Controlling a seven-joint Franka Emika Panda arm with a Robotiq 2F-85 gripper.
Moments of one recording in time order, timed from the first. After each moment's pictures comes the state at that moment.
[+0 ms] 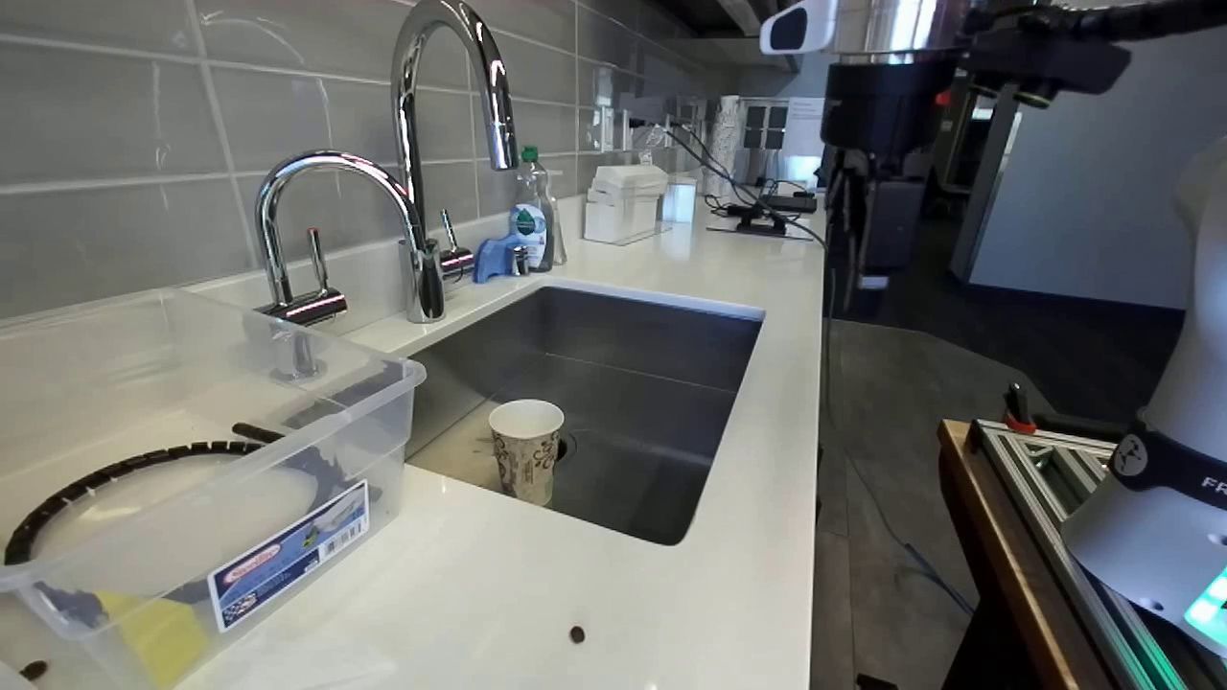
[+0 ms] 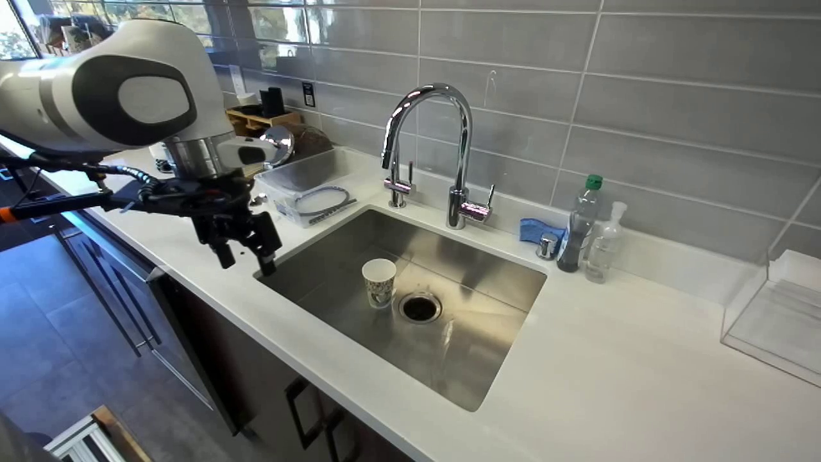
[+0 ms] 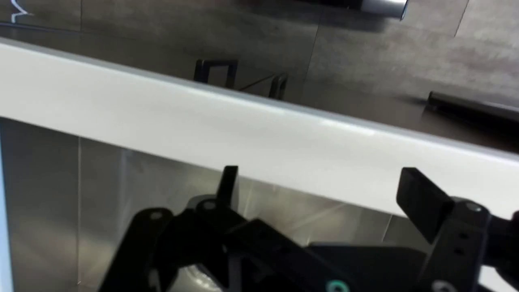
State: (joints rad) arm 0.09 -0.63 0.19 -2.71 -0.06 2.04 0.10
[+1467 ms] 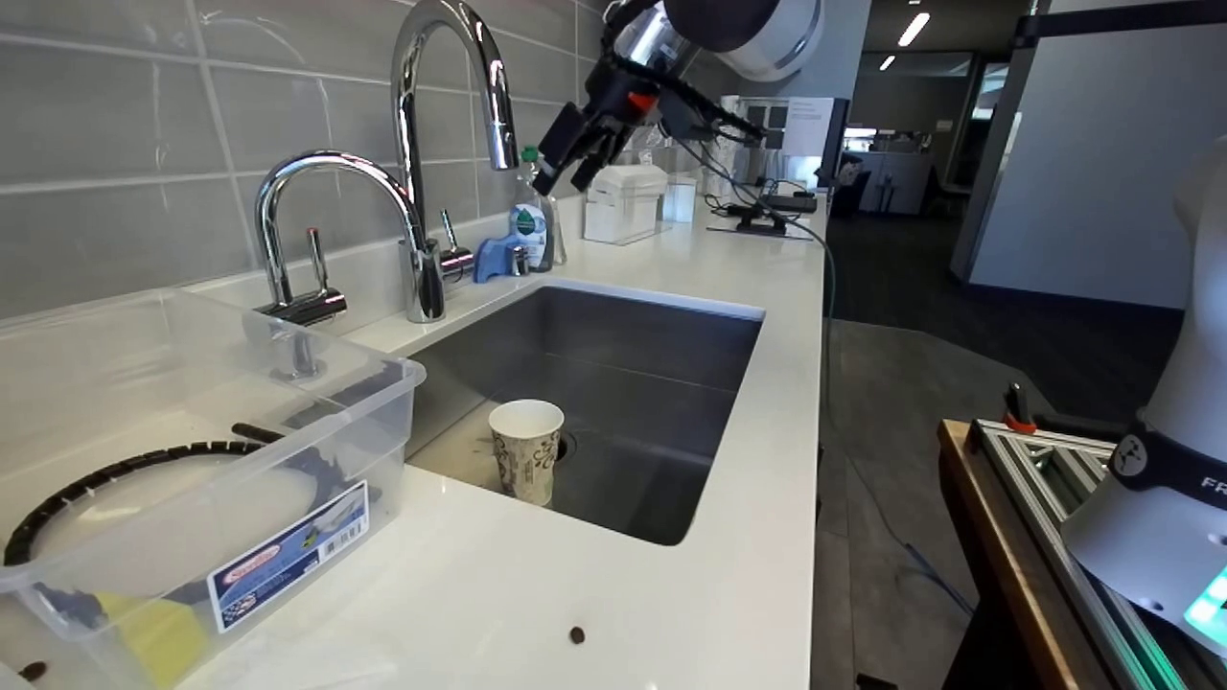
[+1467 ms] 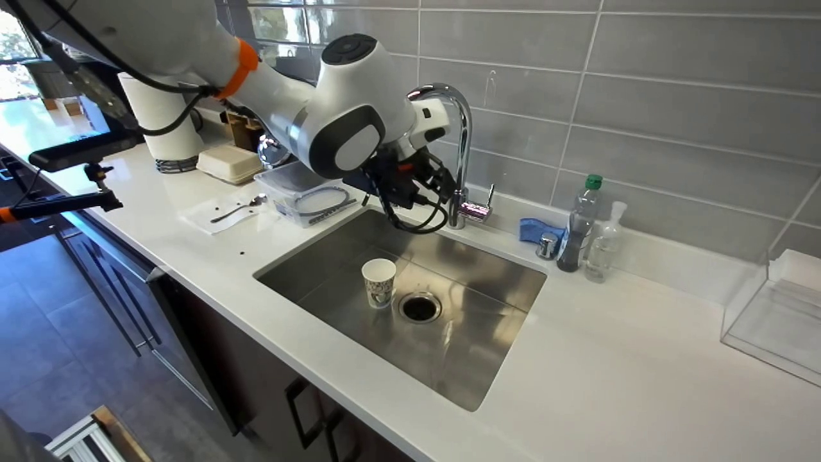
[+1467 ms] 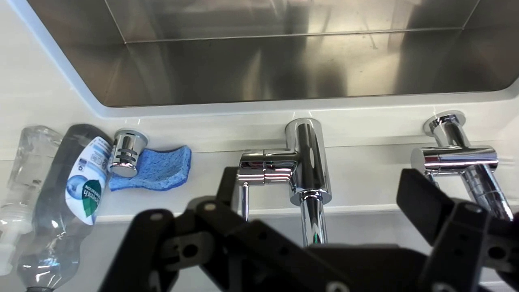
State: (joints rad) arm 0.10 -0.01 -0.21 -2.29 0.20 2.91 -0.24
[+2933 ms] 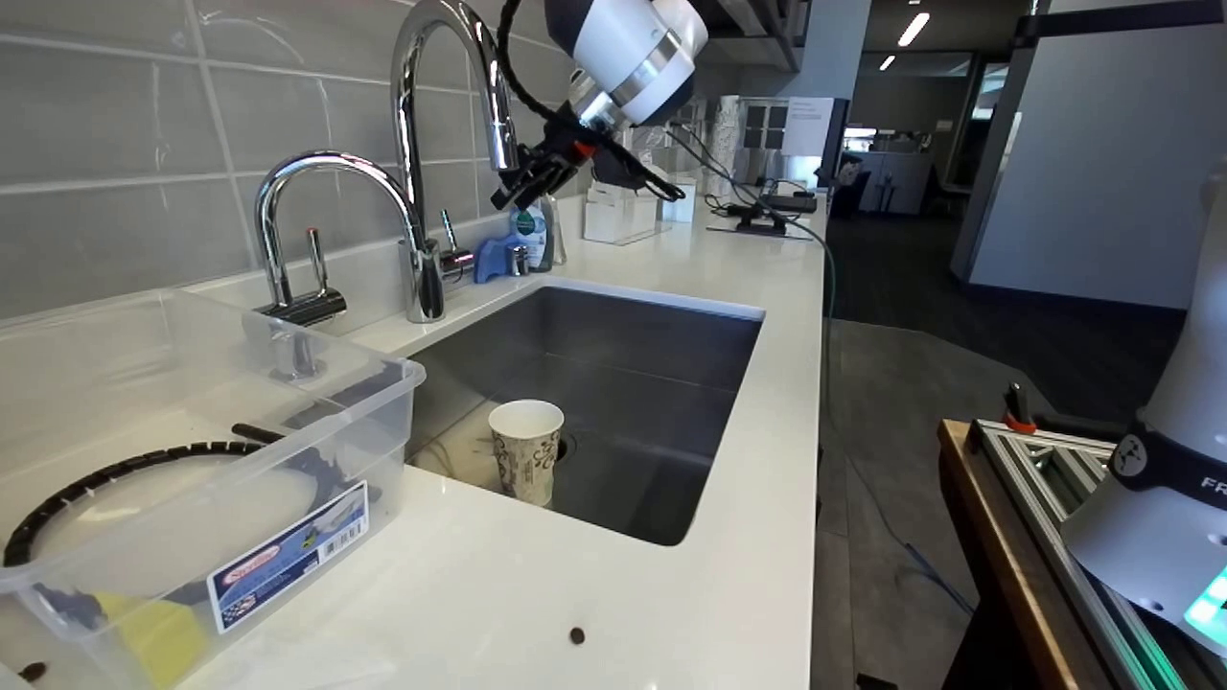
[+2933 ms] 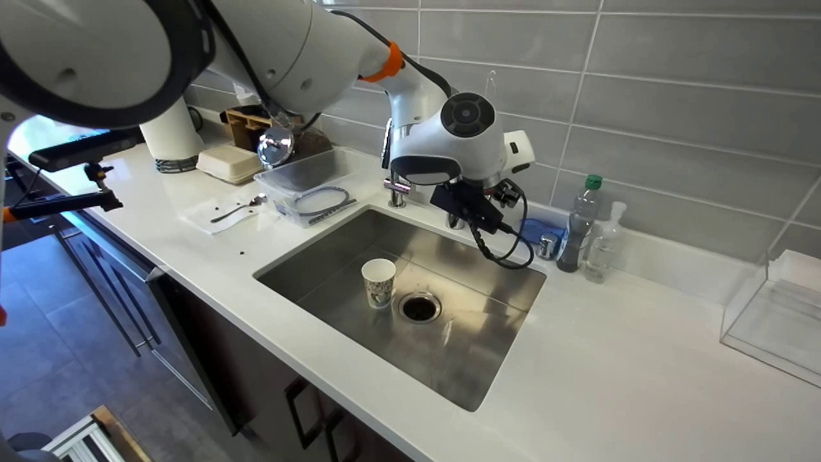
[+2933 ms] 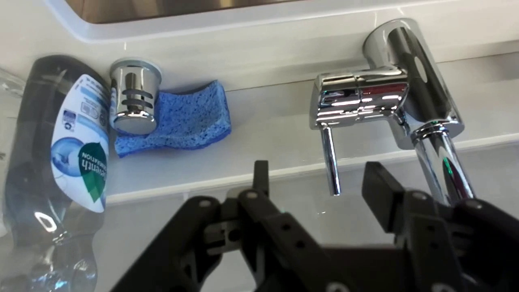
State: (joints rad) arm -0.12 0.43 -0.10 -1.78 1.05 2.85 -1.03
